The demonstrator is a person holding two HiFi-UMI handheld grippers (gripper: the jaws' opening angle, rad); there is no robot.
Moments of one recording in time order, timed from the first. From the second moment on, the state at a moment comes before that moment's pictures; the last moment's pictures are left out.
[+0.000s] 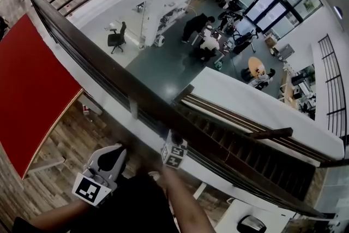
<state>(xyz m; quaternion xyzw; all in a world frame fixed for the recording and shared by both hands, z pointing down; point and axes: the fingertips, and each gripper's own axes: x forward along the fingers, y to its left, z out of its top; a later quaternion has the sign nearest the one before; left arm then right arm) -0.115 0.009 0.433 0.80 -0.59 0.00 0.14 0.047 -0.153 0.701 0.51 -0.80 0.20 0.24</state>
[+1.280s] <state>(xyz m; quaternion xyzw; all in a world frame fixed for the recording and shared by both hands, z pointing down) -0.062 0.020 0.436 0.81 -0.56 0.00 0.16 0.117 -0.135 0.699 0.54 -0.78 0.21 0.23</state>
